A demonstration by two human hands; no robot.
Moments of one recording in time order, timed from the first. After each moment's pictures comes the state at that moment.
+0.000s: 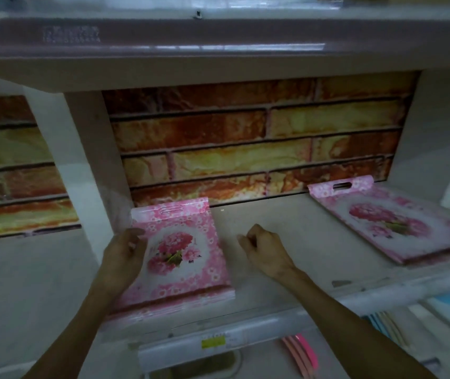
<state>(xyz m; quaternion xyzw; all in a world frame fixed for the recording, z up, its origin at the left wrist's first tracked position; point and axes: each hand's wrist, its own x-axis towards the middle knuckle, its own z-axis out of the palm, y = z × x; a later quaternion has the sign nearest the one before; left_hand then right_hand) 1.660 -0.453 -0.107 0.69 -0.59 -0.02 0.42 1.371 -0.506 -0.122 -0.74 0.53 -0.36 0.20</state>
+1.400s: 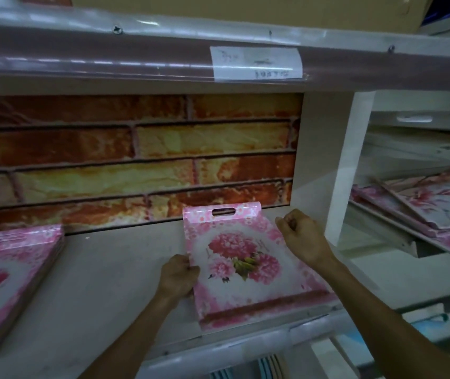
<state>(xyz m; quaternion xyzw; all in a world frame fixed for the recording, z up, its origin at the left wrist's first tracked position) 1.182 -0.593 -0.139 0.70 -0.53 -0.29 0.37 0.915 -0.625 -0.085 -0.67 0.60 -0.42 0.11</state>
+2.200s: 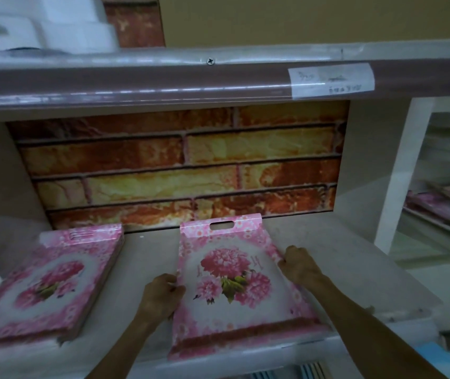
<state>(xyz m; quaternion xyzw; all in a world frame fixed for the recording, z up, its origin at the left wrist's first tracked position) 1.306 -0.532 -0.140 0.77 -0.52 -0.19 0.31 1.015 -0.651 -0.145 -0.68 0.69 -0.17 0.18</state>
